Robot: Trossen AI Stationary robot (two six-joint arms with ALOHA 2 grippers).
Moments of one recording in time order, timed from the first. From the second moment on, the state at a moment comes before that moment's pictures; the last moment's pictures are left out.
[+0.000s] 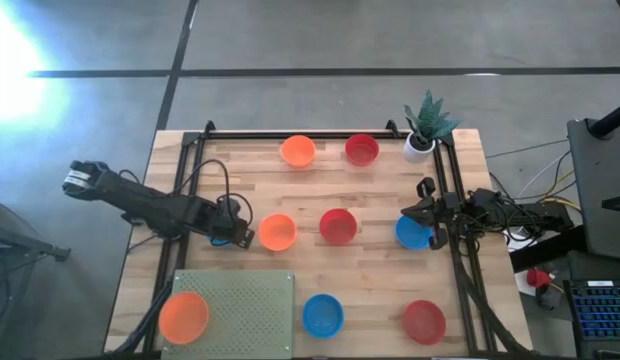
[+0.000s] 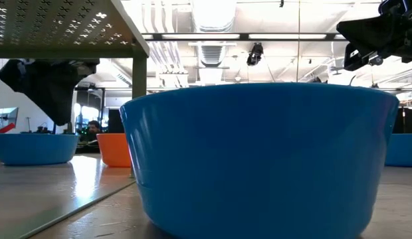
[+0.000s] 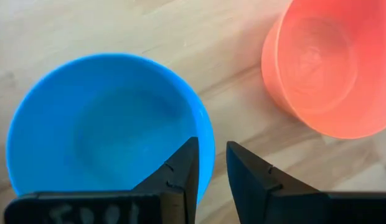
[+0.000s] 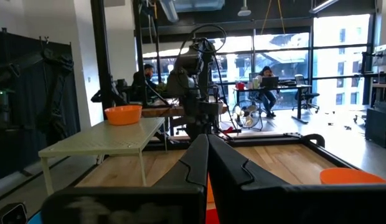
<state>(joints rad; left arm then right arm) -0.24 1.12 0.70 -0.88 -0.22 -1.35 0.05 0.00 0.01 0.20 0.00 0.09</state>
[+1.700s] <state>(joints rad) -0.24 1.12 0.92 -1.02 -0.11 -1.16 0.05 0.00 0.01 0.20 0.00 0.10</state>
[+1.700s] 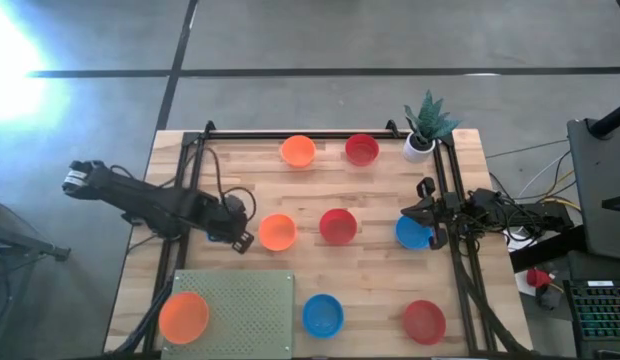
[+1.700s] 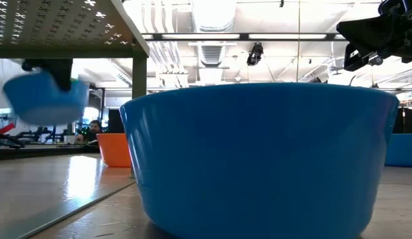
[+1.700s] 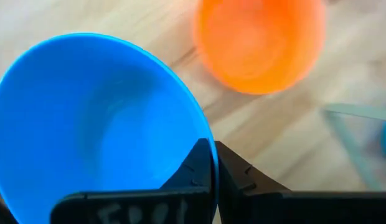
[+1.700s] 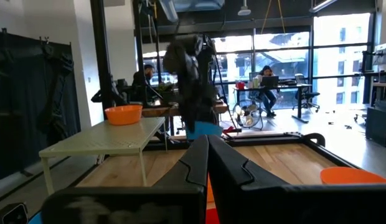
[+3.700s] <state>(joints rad) -0.83 1.71 1.70 -1.19 0.00 -1.12 0.05 0.00 0.01 0.19 -0.01 0.08</state>
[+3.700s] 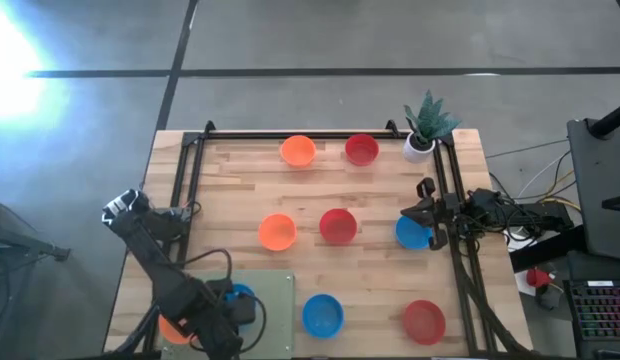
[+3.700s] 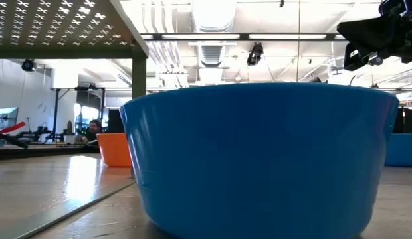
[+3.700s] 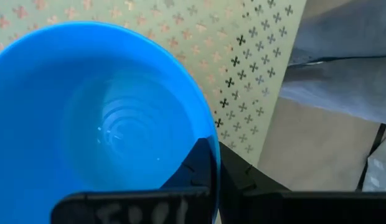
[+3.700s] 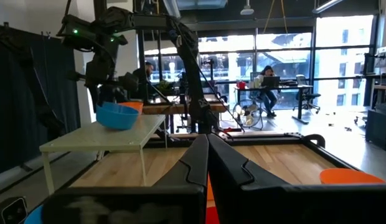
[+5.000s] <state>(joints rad) -0.83 1.71 1.70 -1.15 0.07 -1.12 0.05 0.00 0.01 0.19 -0.01 0.05</state>
